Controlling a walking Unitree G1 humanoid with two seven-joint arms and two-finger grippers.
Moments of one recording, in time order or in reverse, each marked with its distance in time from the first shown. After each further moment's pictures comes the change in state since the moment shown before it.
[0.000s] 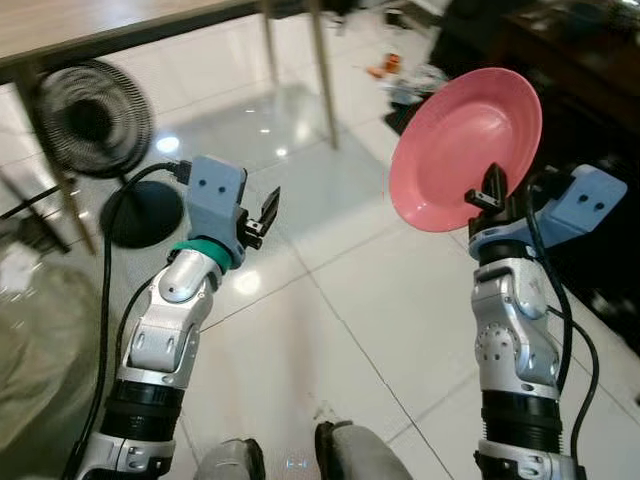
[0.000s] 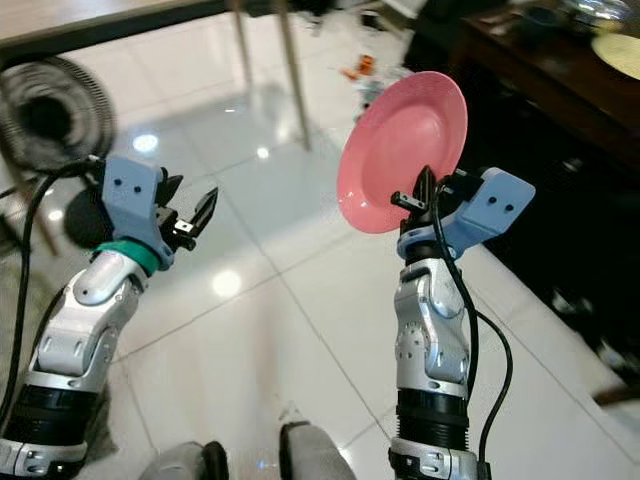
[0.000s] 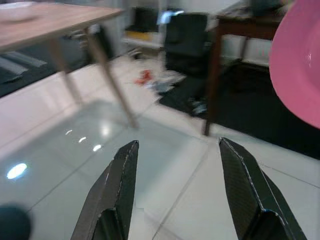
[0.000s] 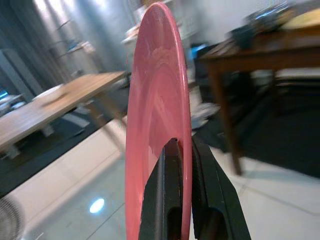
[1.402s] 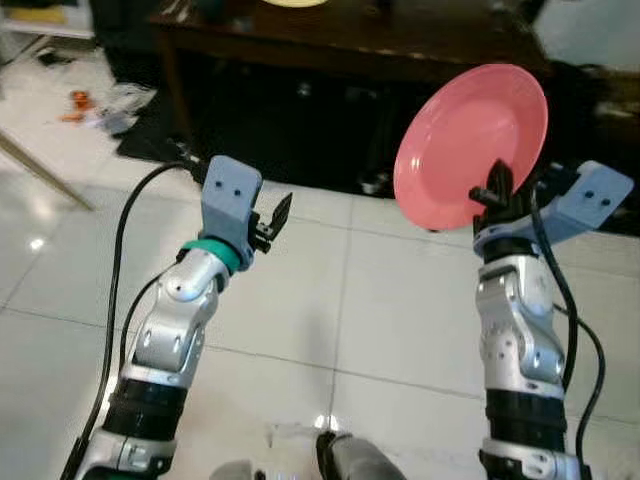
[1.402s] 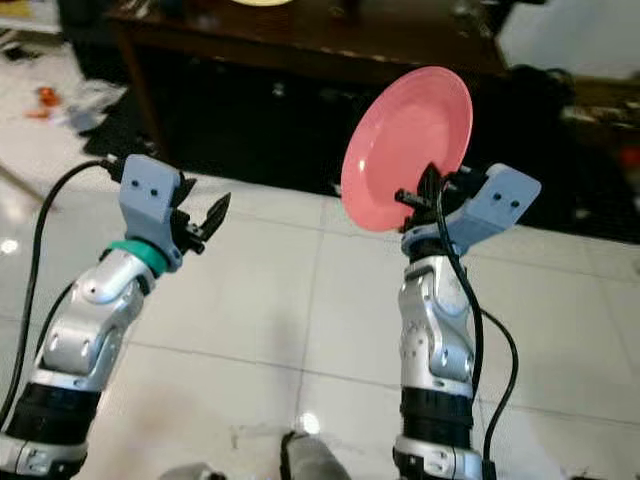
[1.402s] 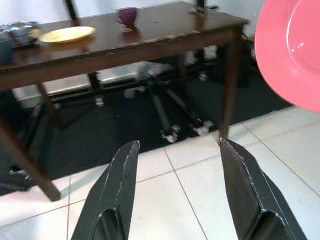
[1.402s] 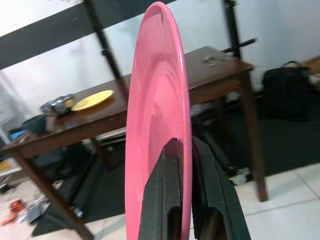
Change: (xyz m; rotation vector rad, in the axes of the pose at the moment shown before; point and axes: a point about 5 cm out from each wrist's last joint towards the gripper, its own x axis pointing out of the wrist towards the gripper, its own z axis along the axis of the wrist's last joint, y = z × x) left arm 0.001 -0.004 -0.001 0.082 0.030 -0.056; right arm 0.001 0.001 0.000 0.002 -0.001 0.003
